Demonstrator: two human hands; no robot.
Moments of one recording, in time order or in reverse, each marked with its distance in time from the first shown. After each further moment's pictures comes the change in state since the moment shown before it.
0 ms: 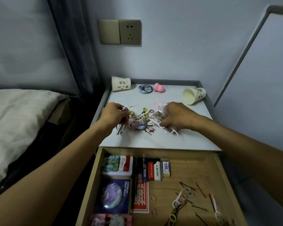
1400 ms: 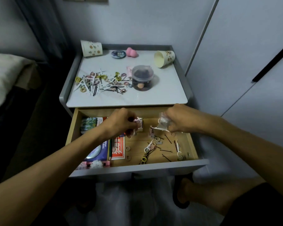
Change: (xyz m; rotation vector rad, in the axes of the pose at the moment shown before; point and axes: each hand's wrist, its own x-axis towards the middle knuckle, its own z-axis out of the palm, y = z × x) left_hand -0.143 -0.029 0.085 0.465 -0.573 0.262; right_hand -0.156 0.076 0.031 -0.294 -0.242 -0.104
